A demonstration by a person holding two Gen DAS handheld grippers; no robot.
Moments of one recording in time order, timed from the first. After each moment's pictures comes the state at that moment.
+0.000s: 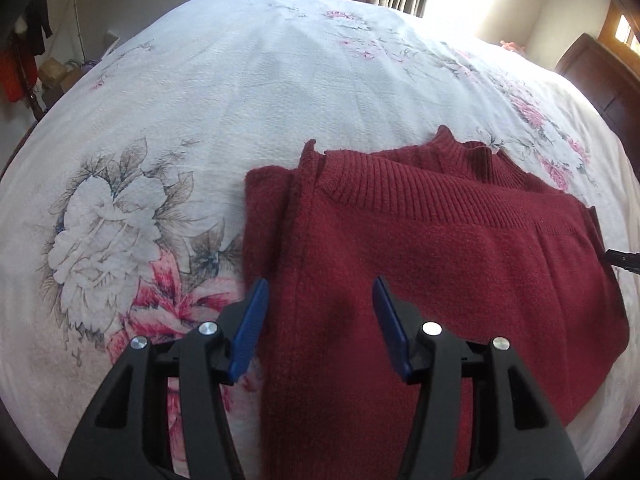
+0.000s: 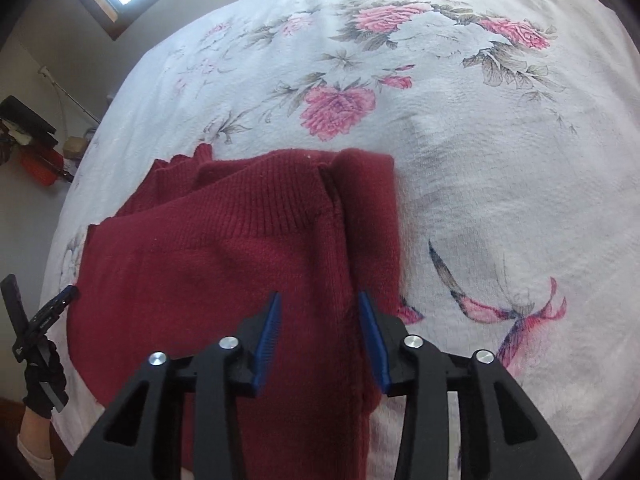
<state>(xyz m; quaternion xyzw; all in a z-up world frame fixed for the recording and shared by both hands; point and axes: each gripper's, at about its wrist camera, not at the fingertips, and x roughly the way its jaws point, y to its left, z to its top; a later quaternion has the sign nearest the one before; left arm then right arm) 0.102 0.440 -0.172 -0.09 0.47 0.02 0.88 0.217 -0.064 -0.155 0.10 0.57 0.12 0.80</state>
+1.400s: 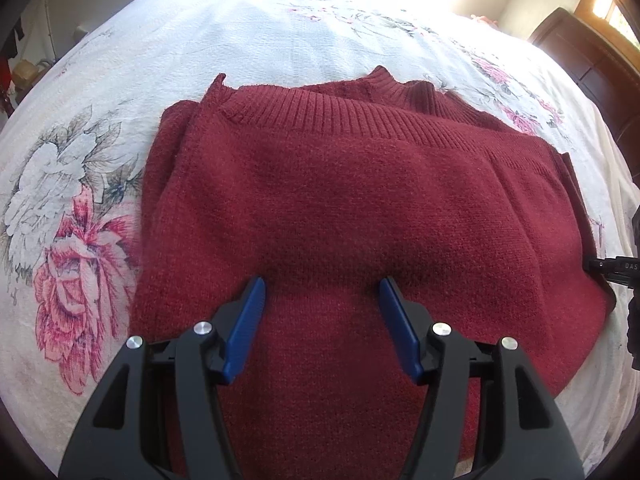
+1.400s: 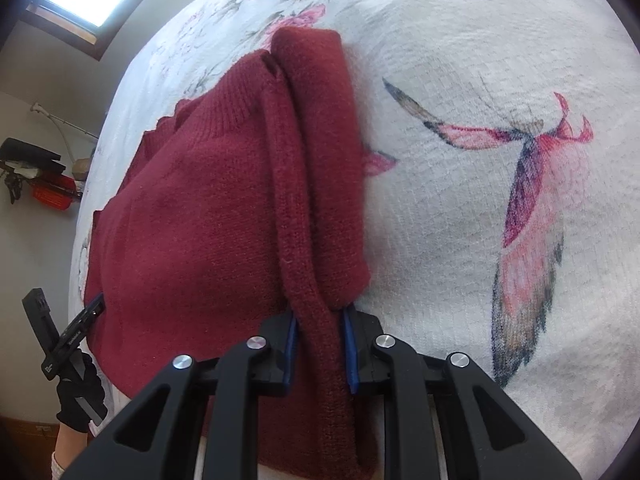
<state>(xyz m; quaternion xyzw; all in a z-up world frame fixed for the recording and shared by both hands) 0.101 0.373 -0.218 -0.08 0.50 -0.02 0.86 0.169 -0.080 -0.211 0.19 0.61 0.11 0.76</state>
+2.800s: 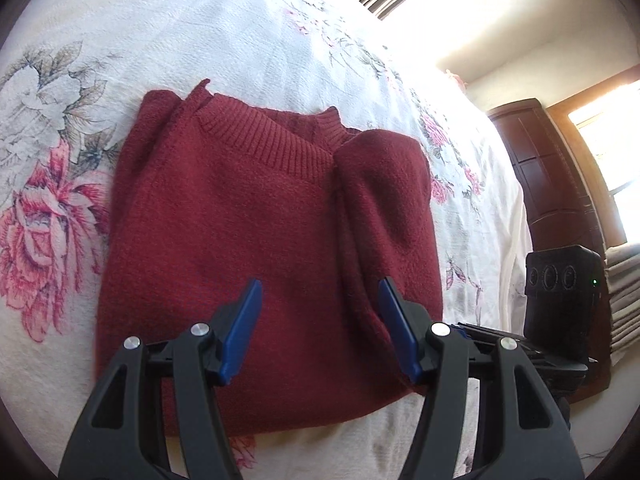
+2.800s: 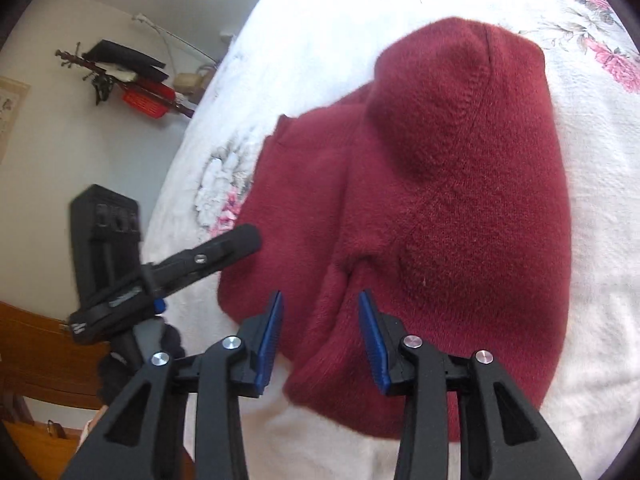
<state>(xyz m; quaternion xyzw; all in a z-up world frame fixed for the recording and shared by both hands) 0.096 0.398 -0.171 -0.31 0.49 -0.13 0.80 0.151 0.148 -0.128 0.16 0.60 0.33 0.71</state>
